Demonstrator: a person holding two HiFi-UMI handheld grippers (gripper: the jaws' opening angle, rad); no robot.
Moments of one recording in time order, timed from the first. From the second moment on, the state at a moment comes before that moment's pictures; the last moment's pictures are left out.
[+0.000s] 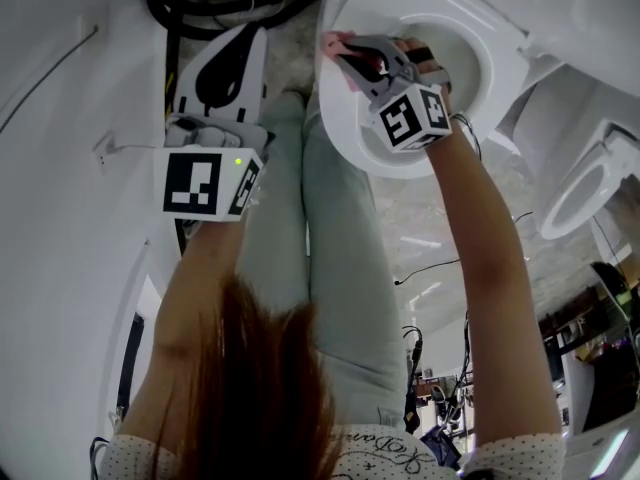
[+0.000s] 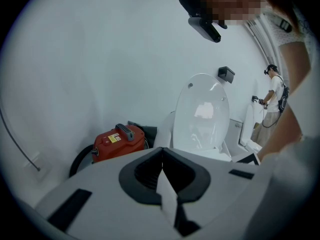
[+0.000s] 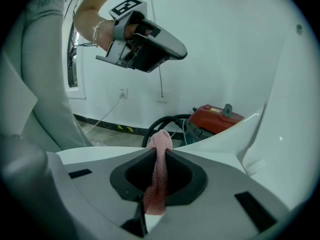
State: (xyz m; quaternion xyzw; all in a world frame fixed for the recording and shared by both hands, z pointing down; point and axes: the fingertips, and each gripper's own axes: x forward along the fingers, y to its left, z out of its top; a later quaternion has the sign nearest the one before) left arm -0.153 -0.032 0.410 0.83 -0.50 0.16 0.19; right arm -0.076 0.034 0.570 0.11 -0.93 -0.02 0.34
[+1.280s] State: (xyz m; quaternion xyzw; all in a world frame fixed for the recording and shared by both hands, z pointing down) left arm -0.159 -0.028 0.410 0.82 -0.51 0.16 0.19; right arm -0.041 -0.055 0.560 0.32 -0.89 0.01 0.32
